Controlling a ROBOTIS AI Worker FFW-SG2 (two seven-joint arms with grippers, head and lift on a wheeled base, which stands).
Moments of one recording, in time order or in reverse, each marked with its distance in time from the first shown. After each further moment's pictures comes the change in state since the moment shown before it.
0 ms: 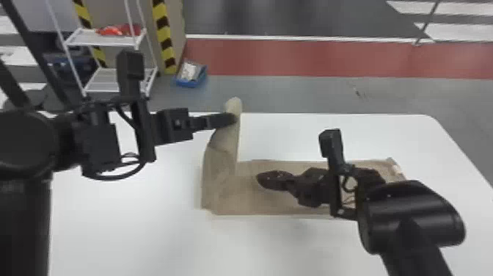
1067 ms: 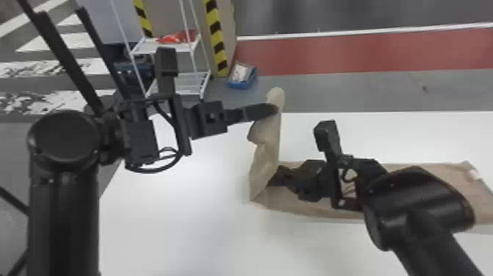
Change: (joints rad) left arm 0.004 0.083 0.061 -0.012 0.138 -0.003 -0.016; right arm -0.144 0.044 0.251 0.203 -0.129 -0.179 -0.038
